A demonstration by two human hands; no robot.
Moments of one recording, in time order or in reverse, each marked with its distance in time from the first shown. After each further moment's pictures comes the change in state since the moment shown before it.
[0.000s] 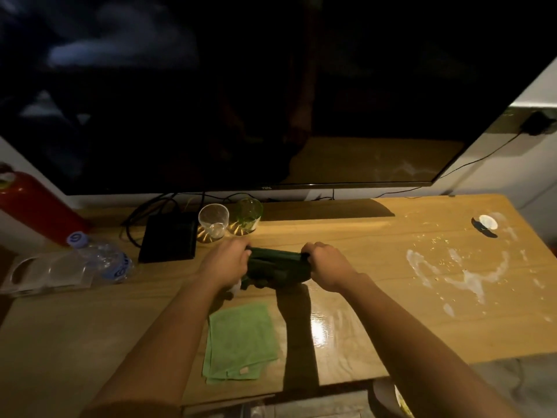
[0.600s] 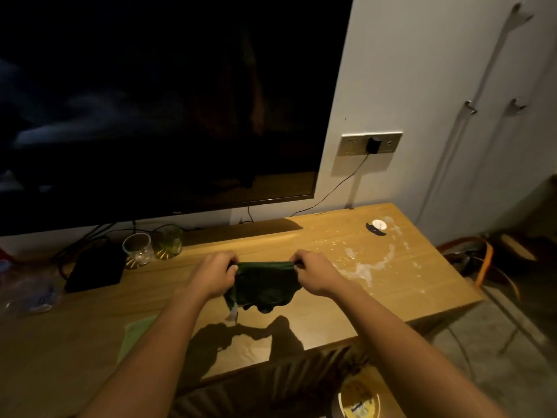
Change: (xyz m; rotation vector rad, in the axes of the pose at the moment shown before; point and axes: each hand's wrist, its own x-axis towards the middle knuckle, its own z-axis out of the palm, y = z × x) left_hand -0.071 0.241 0.079 0.050 0.103 0.068; right_hand -0.215 0.153 -0.086 0.328 0.213 0.108
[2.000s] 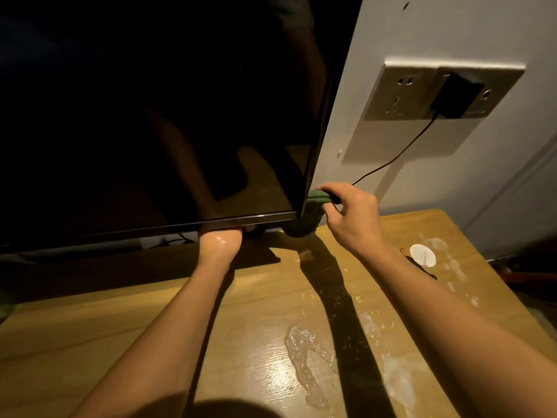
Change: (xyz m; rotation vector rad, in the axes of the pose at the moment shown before) left_hand 0.400 0.034 0.207 -0.798 0.262 -0.724; right_hand 0.355 0.239 -0.060 -0.002 0.510 -0.150
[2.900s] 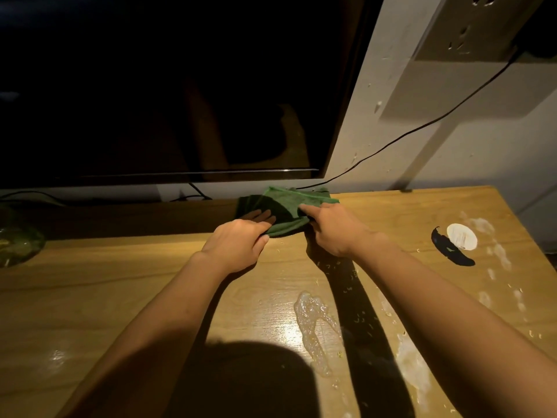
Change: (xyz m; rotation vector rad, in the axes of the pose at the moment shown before) left_hand 0.007 -0.076 -0.014 1.053 -0.318 0.852; right_hand -0.029 0.023 0.072 -0.369 -0.705 -0.136
